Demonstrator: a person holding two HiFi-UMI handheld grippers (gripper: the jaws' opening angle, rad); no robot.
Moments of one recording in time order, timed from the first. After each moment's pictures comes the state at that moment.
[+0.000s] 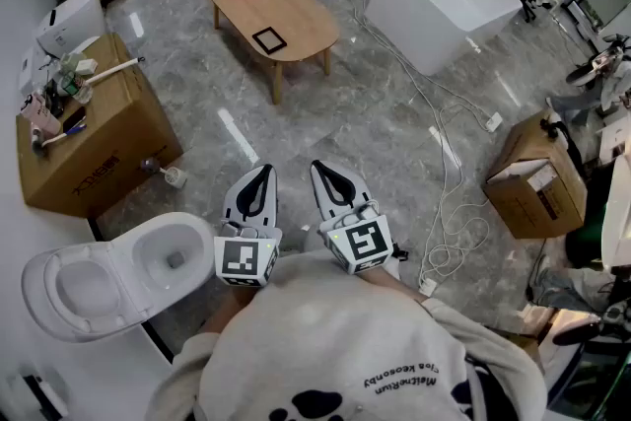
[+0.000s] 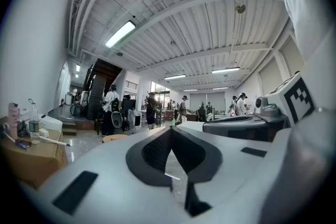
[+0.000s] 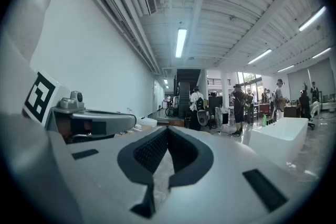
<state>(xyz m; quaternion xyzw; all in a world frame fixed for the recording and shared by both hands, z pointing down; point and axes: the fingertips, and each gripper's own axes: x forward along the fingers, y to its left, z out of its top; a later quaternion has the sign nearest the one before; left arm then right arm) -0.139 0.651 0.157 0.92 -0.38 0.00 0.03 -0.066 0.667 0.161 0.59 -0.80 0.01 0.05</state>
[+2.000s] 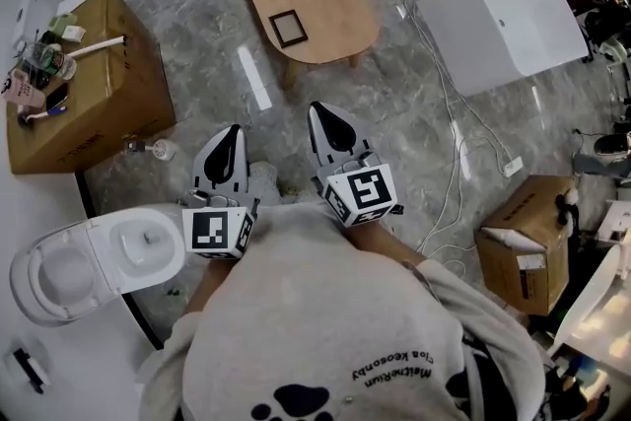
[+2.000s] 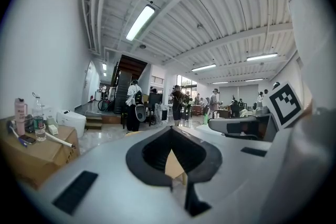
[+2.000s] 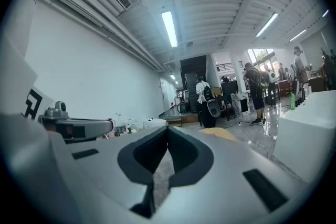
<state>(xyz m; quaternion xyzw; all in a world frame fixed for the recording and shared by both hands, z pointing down) -0.073 0.361 0.176 0.84 -0.53 0.02 0.07 0.050 0.333 0.187 0.50 -0.86 0.09 0.01</state>
